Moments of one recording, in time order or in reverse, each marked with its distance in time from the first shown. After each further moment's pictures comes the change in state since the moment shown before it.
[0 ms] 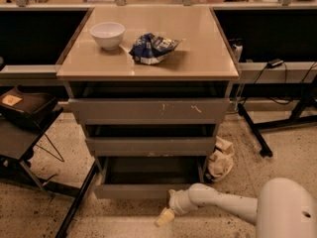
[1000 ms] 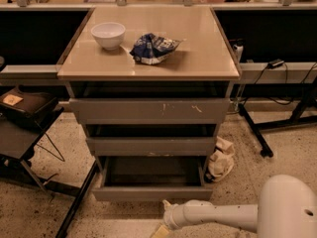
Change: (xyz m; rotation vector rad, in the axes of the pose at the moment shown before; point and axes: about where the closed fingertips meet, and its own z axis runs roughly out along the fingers) arm 0.006 0.068 0.012 -0.008 -0.014 -0.081
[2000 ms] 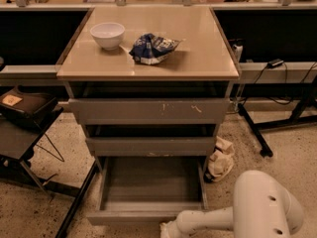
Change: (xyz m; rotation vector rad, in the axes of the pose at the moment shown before) arm 0.076 0.060 0.043 -0.178 0.169 0.015
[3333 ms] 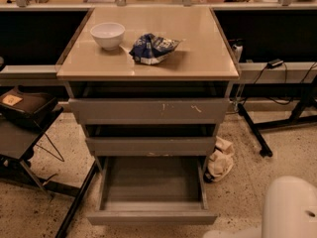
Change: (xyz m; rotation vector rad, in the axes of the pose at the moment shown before) arm 0.078 0.045 -0.071 0.057 0.049 0.077
